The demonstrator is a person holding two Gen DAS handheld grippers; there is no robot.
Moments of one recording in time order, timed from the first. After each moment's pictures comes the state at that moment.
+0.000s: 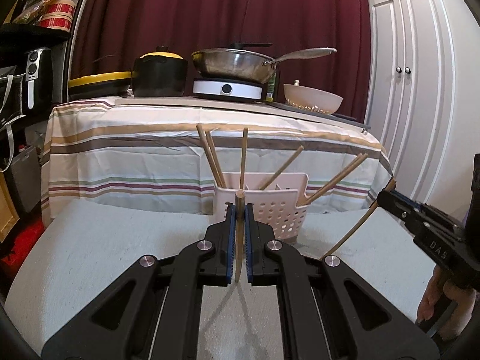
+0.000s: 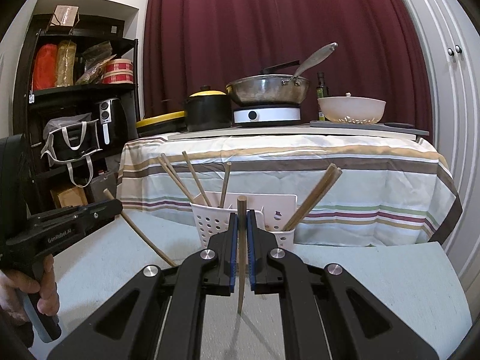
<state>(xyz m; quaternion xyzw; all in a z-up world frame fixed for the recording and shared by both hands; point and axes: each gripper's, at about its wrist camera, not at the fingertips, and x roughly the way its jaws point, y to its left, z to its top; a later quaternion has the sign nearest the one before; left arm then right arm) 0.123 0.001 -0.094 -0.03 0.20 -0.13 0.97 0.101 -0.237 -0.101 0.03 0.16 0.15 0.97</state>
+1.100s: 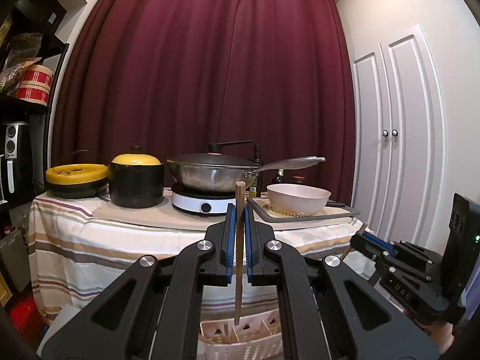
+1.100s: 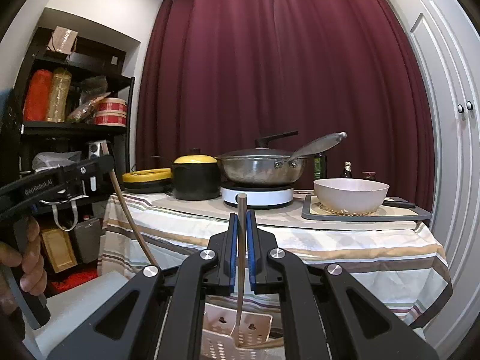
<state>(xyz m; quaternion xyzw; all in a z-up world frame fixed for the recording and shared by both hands) 0.196 -0.025 0.067 -0.03 0.04 -0.16 0.99 0.184 -0.246 0.014 0.01 0.06 0.14 0.99</state>
